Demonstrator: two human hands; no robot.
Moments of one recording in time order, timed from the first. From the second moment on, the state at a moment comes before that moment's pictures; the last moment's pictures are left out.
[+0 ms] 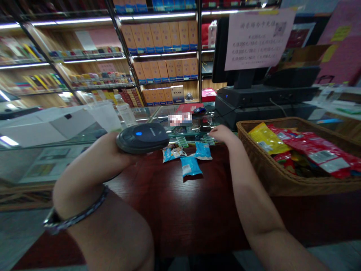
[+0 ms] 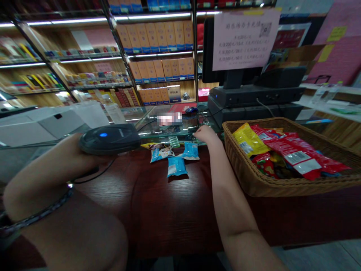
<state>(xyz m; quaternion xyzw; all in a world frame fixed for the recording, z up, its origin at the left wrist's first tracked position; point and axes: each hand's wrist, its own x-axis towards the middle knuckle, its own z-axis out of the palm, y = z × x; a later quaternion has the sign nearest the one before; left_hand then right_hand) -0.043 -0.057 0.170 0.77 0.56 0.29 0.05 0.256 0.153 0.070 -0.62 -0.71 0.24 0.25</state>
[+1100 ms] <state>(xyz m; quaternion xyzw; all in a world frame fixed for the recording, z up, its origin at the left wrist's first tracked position) -0.036 -0.060 0.174 0.77 0.56 0.30 0.09 0.240 0.157 0.047 -0.24 -0.68 0.59 0.35</state>
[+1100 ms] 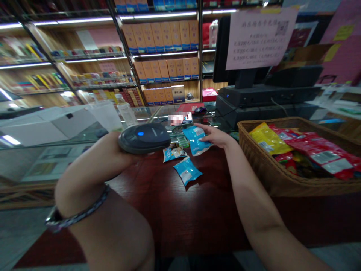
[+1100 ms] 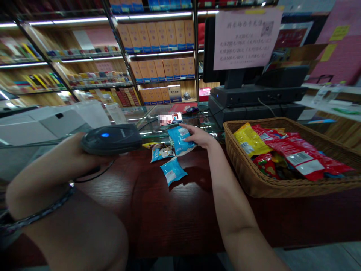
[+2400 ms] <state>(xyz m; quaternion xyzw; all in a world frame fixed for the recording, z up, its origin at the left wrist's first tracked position) -0.037 -0.058 0.172 0.76 0.57 0.29 0.07 0.335 0.078 0.137 -0.68 -0.31 -0.18 0.64</state>
